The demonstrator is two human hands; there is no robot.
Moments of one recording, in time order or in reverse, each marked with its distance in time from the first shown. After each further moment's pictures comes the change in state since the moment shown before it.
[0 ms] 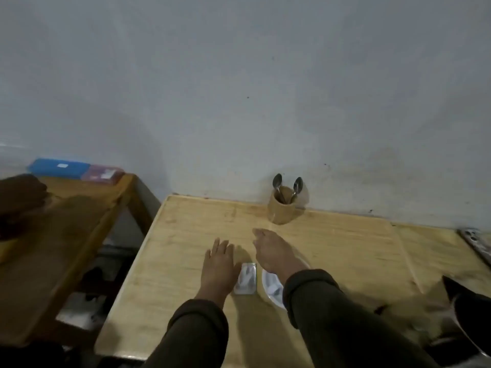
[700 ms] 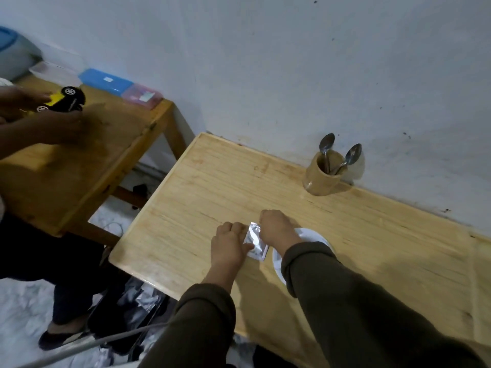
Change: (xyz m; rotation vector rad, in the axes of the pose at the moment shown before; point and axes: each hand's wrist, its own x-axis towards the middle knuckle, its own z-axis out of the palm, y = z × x) left_hand -0.006 0.009 0.060 -0.332 0.079 -0.402; right_hand 0.054 0.012 0.058 -0.196 -0.249 -0.113
